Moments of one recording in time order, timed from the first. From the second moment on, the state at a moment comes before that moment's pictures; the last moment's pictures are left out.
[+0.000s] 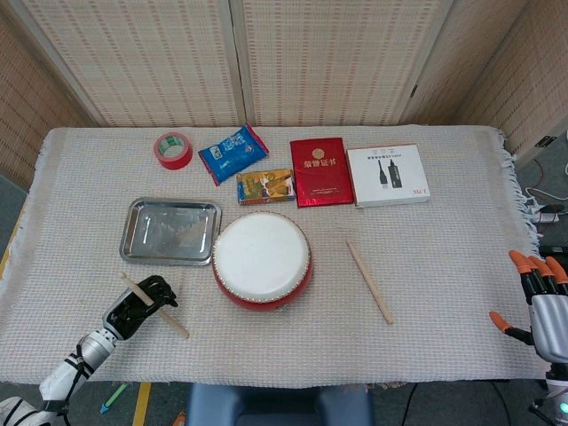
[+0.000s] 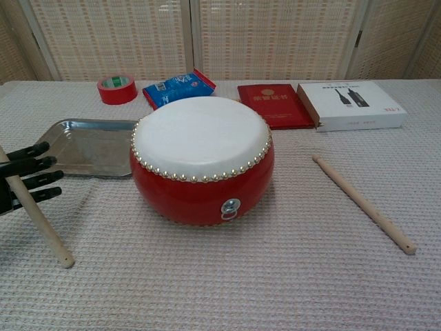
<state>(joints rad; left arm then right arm) -0.49 -1.36 0.13 -1.33 1.62 1.11 -2.04 0.01 -1.10 0.07 -1.61 -1.52 1.56 0.02</state>
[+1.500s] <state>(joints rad) -0.48 -1.40 0.16 -1.41 1.65 1.15 -1.64 0.00 -1.11 0.06 -1.59 -1.55 1.59 0.04</state>
